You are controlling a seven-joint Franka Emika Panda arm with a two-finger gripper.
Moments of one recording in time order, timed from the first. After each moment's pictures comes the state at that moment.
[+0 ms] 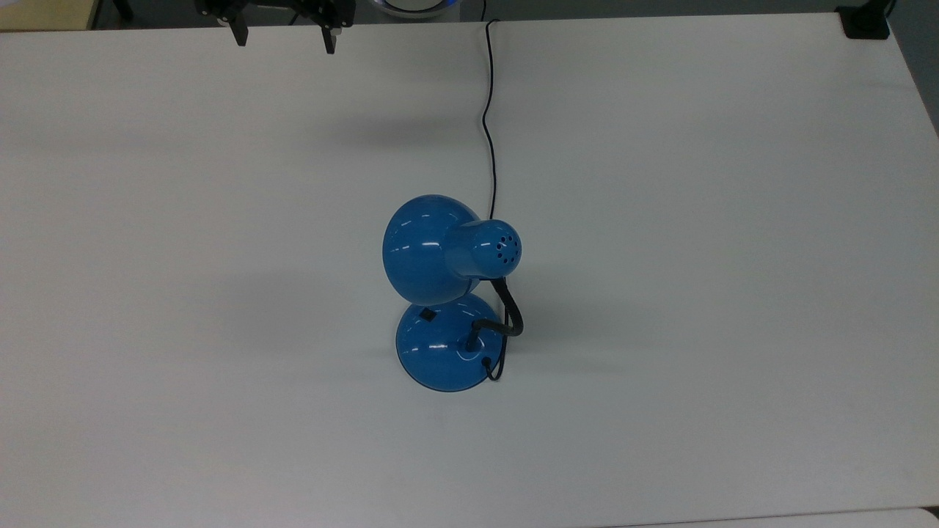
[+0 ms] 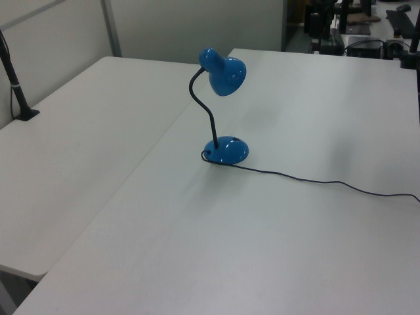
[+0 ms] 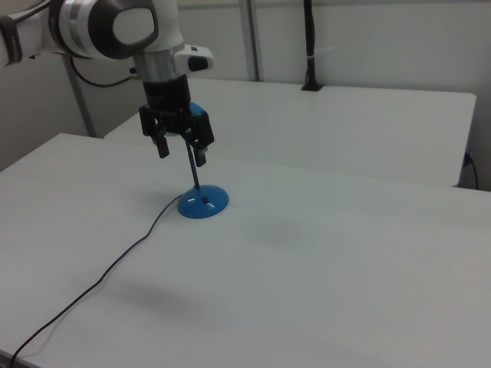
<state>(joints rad) -0.07 0.04 -0.06 -1.60 -0.04 1.61 -0.07</state>
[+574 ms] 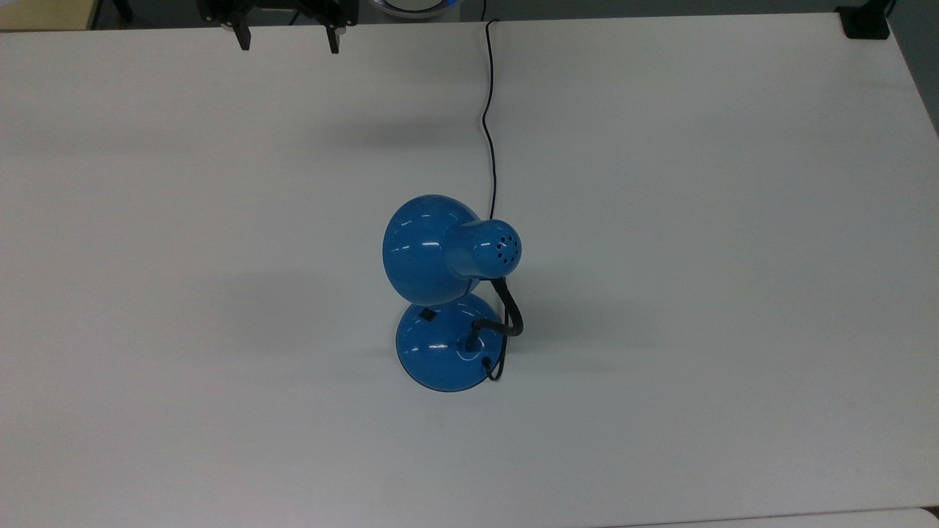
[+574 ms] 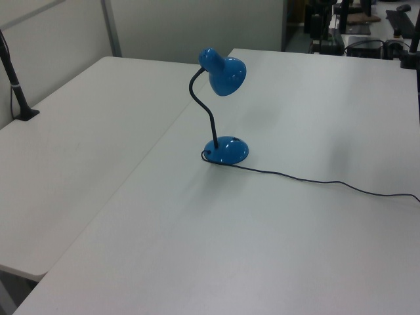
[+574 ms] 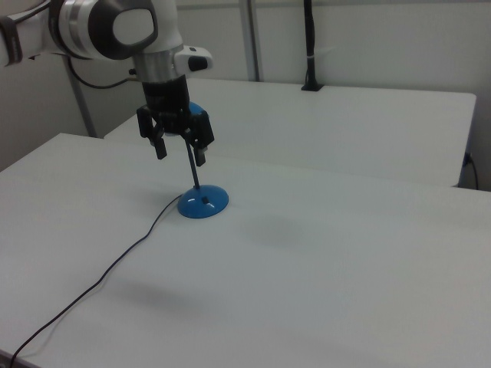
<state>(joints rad) -0.06 0.04 -0.06 -1.60 -0.04 1.61 -0.14</state>
